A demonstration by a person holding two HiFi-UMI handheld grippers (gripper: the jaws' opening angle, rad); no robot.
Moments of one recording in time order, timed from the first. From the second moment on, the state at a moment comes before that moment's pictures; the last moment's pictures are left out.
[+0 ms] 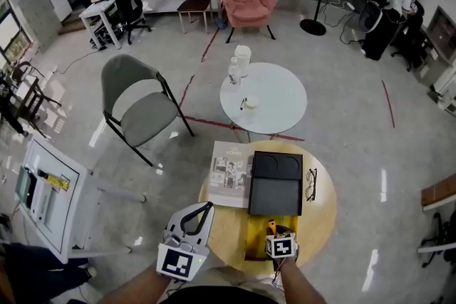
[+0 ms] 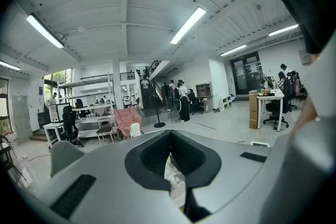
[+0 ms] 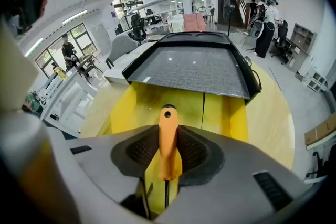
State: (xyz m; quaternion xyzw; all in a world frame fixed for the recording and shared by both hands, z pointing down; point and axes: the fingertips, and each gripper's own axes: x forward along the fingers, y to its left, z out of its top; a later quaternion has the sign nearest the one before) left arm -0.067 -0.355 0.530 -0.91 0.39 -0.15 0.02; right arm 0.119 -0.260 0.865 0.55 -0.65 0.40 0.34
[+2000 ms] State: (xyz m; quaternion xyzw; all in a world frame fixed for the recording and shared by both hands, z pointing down) left arm -0.013 -0.298 0.465 -0.89 0.44 -0.09 -0.01; right arm 0.135 -0.237 0.504 0.48 -0.86 0.17 0.04
